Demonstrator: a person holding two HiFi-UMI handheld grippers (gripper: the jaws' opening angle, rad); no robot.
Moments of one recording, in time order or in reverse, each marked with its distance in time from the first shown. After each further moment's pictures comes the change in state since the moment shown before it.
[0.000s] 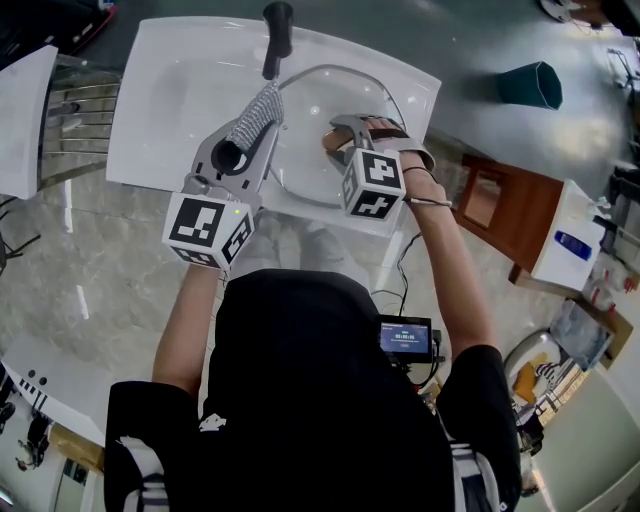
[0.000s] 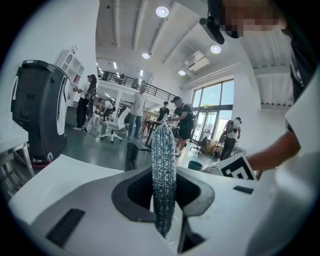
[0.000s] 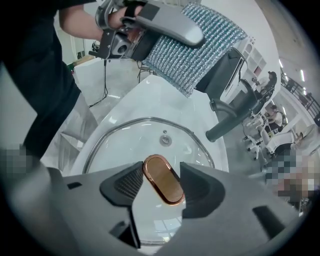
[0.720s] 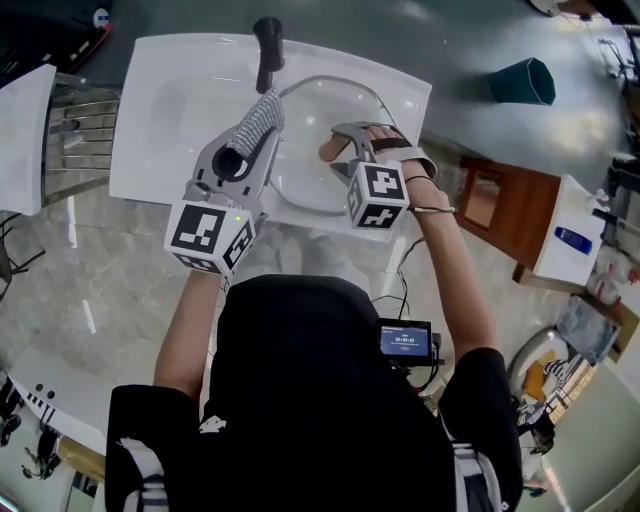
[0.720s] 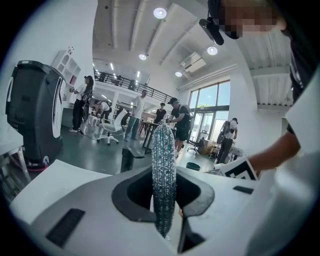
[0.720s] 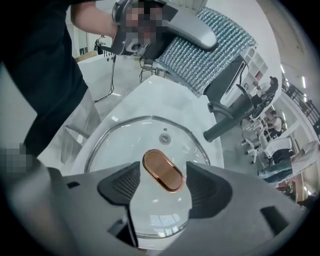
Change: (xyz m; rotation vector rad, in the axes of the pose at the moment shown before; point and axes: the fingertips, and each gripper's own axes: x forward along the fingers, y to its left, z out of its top) left arm 0.009 -0.008 0.017 0.019 -0.017 -0.033; right arm -0.014 0.000 -0.010 -0.043 -0.002 -0.020
